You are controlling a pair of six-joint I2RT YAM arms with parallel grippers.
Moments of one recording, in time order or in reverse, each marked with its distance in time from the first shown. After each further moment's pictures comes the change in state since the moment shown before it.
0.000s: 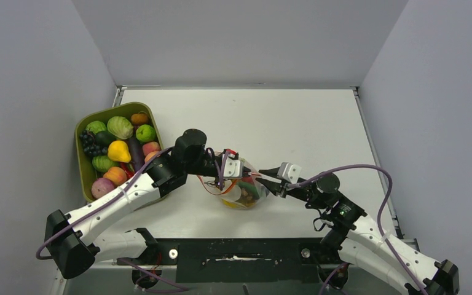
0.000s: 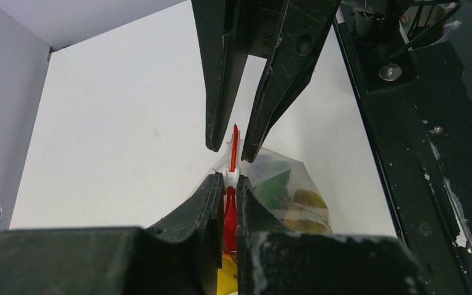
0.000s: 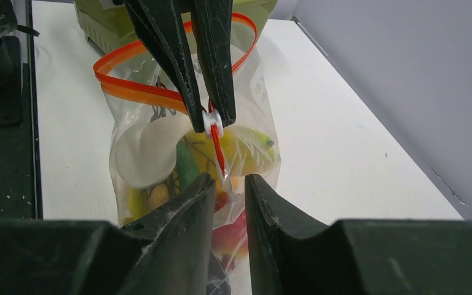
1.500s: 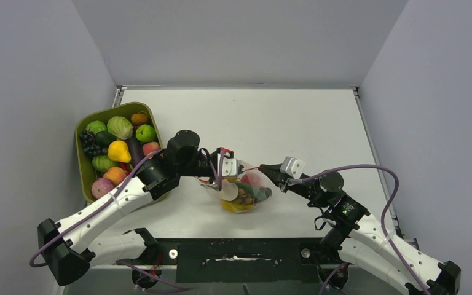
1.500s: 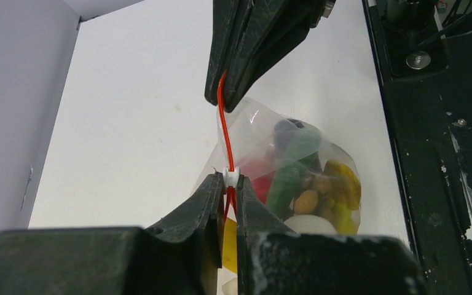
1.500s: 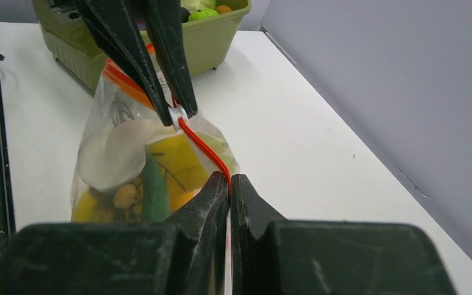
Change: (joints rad) left arm 0.007 -0.063 0.011 -0.079 -0.101 0.001; right arm 0.004 0.007 0.066 -0.016 0.077 -0.008
